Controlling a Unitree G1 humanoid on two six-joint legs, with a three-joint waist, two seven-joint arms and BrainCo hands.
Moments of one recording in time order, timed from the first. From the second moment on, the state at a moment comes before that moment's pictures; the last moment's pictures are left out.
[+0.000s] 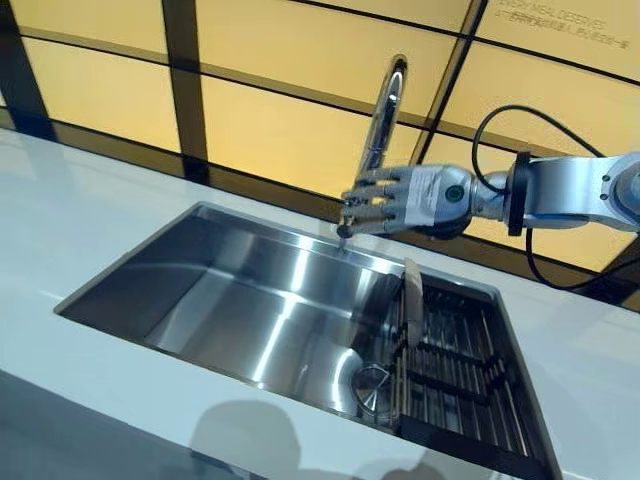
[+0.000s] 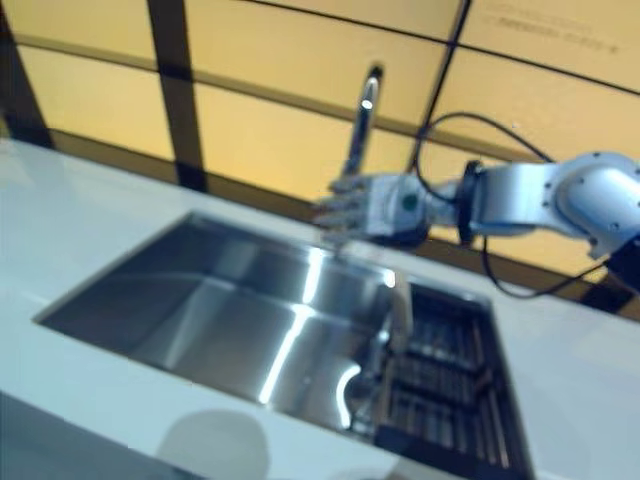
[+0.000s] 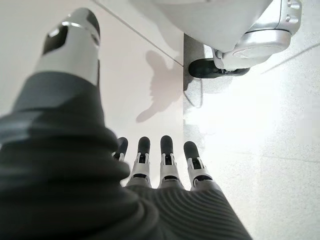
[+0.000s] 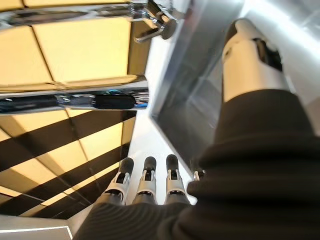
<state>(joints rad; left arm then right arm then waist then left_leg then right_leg) 0.07 0.39 -0.22 1.02 -0.02 -0.03 0.01 -1.51 -1.25 1.04 0.07 -0.82 -0.73 -0.03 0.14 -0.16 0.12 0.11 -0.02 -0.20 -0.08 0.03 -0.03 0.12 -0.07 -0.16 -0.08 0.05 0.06</state>
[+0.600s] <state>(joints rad) 0.13 0.40 -0.21 1.00 -0.02 -0.04 0.01 -1.32 -1.15 1.05 0.27 -0.80 -0.87 0.01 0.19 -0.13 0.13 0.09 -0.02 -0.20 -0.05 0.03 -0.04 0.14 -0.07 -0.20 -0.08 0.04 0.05</state>
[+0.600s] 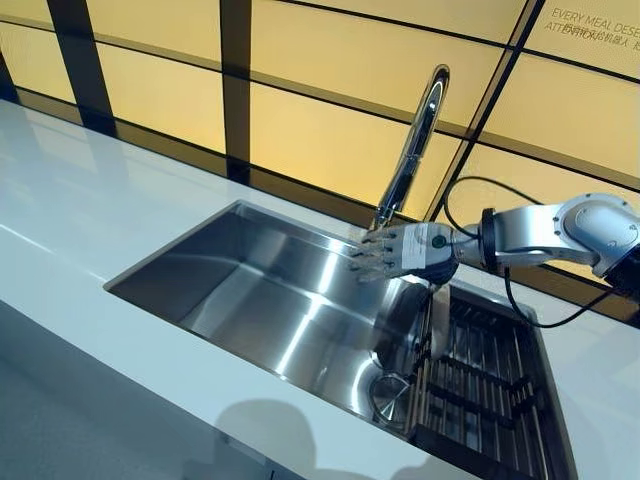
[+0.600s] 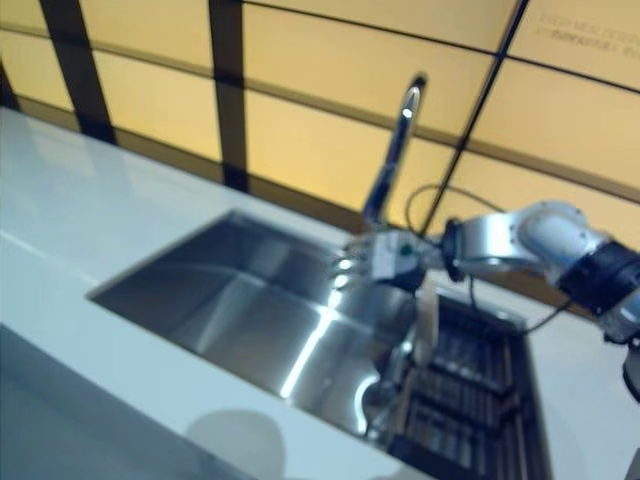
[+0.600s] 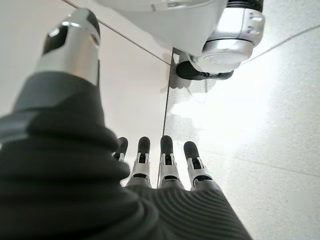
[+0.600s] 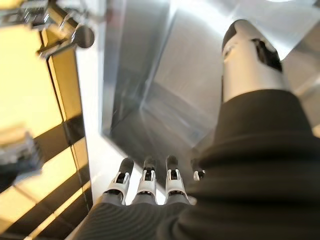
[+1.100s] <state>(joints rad) 0.14 0.39 -0.21 1.00 -0.02 -0.06 0.01 -1.26 -1.21 0.95 0.31 -0.97 -0.84 -0.12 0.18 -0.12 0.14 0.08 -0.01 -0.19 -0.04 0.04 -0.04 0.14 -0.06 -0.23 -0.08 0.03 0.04</state>
